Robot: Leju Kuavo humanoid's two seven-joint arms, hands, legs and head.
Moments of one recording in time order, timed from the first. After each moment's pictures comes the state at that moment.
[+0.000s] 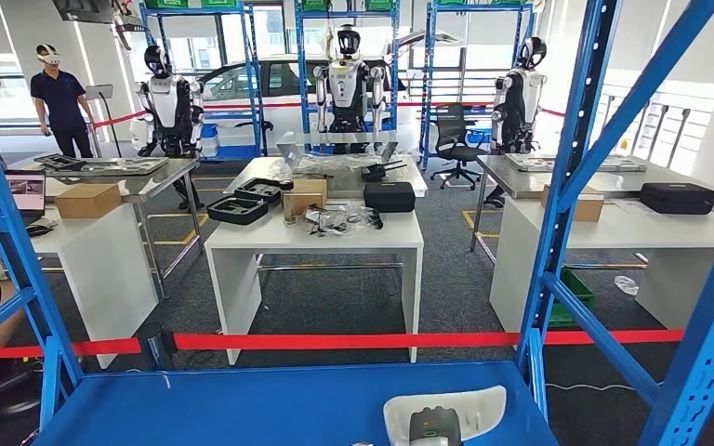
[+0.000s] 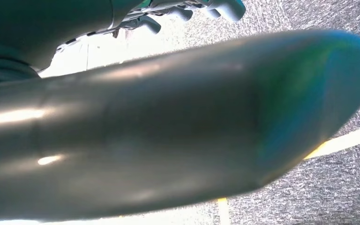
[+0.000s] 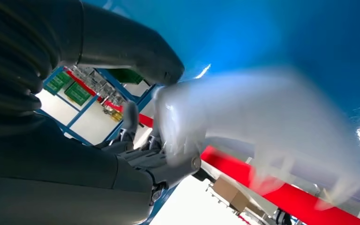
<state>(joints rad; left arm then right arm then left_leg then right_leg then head) -0.16 -0.13 0.39 -0.17 -1.12 -0.06 0.28 -0.78 0.13 0.84 -0.33 1.21 0.17 0.24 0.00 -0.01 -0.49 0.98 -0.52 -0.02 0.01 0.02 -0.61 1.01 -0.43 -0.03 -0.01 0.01</state>
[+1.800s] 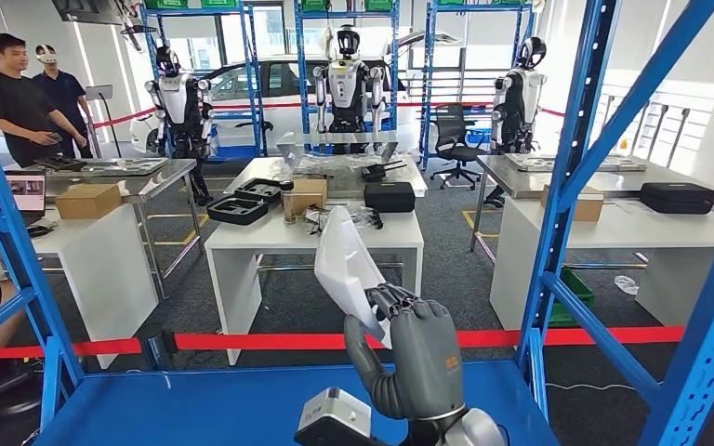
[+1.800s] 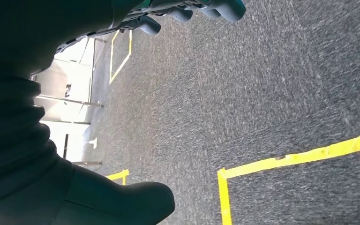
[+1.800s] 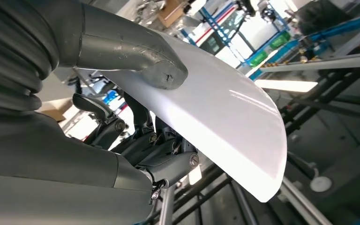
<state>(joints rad) -0.17 -0.13 0.43 -0.17 -1.15 -0.06 0.32 -0.65 0.06 0.81 -1.39 0.98 -0.45 -0.16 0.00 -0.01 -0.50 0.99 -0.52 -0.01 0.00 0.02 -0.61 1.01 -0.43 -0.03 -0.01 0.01</state>
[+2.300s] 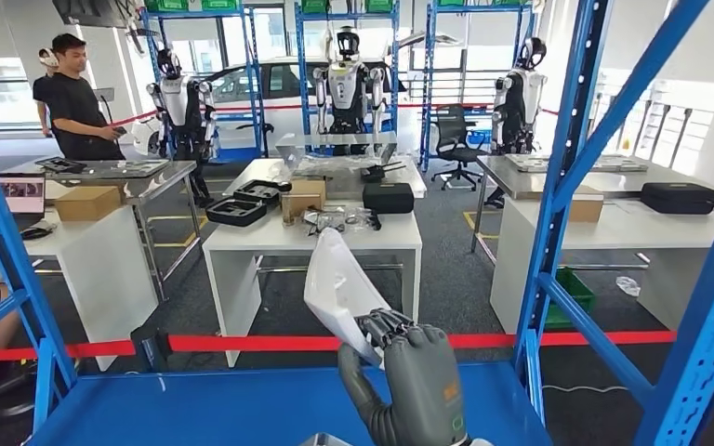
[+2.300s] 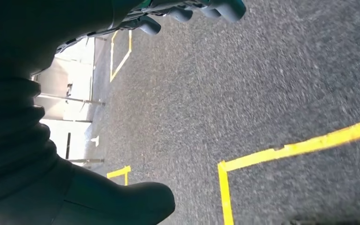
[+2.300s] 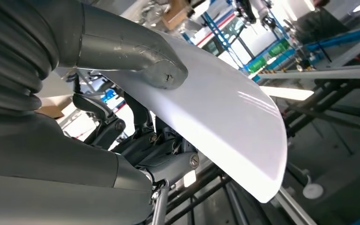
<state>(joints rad) -0.17 -0.14 0.44 -0.17 -1.14 -0.08 0.32 -0.60 0.04 0.85 -1.46 1.02 -0.39 -0.12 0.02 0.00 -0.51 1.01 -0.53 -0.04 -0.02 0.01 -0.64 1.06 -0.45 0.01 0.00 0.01</state>
